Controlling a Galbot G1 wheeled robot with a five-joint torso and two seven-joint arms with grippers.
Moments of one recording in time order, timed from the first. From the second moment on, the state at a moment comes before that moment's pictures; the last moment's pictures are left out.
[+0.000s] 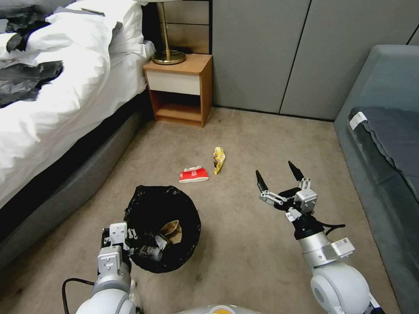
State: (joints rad) left arm 1.78 -1.50 -0.55 -2.27 -0.03 0.46 -0.28; right arm -1.56 1.18 0.41 2.13 0.28 0.28 -0.05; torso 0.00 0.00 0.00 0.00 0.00
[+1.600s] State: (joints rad) left arm 1.77 -1.50 -0.57 -2.28 -0.03 0.46 -0.28; right arm -1.45 1.13 0.33 2.06 0.25 0.28 -0.07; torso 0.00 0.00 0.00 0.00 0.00
